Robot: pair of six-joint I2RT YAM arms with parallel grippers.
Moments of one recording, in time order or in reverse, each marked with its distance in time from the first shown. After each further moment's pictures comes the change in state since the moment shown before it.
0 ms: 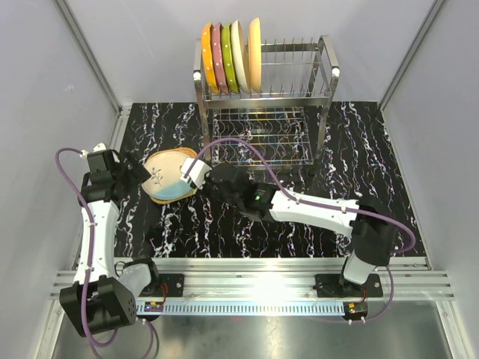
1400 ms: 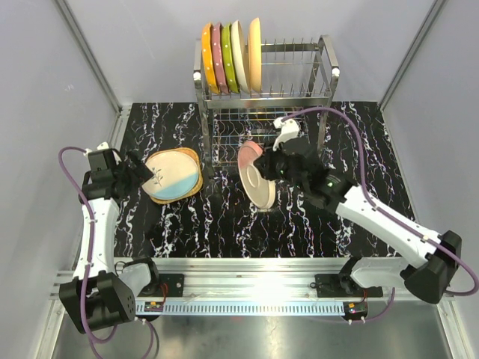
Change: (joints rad) left arm 0.000 0.023 0.000 0.011 0.072 0.007; right arm -0.312 -0.457 -0.159 -0.327 -0.008 0.705
